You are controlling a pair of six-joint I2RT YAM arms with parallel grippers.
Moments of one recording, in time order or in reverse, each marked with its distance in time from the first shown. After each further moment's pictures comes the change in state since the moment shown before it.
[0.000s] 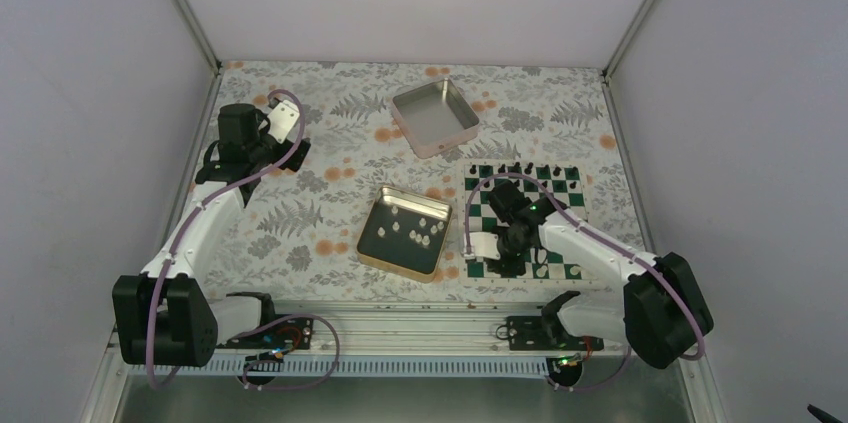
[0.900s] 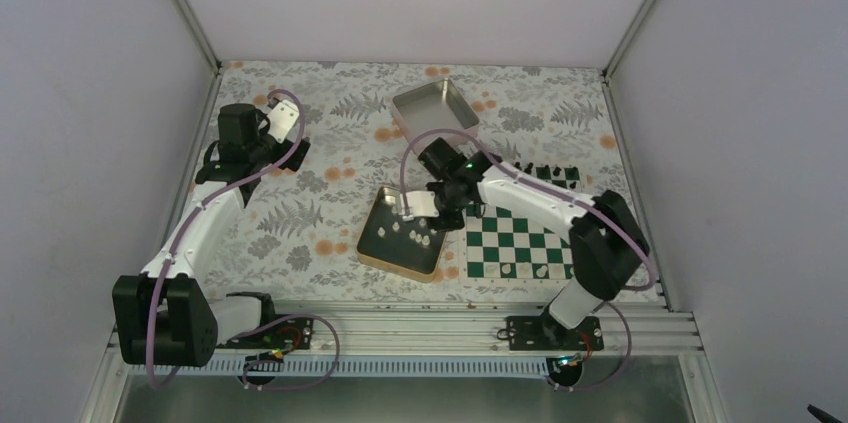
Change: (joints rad) left arm 0.000 0.000 0.000 0.002 -0.010 -0.003; right arm 0.198 0.387 0.523 0.074 0.011 0.043
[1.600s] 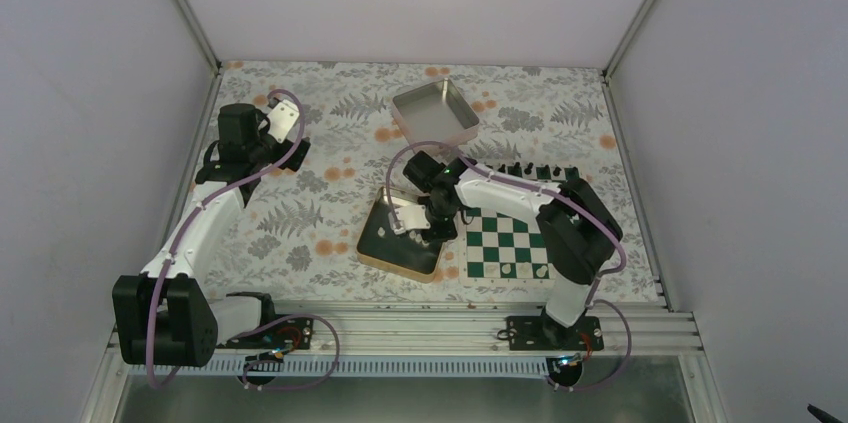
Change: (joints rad) left arm 0.000 0.000 0.000 0.001 0.004 0.000; right arm 0.074 0.172 0.029 -0.039 0.005 0.010
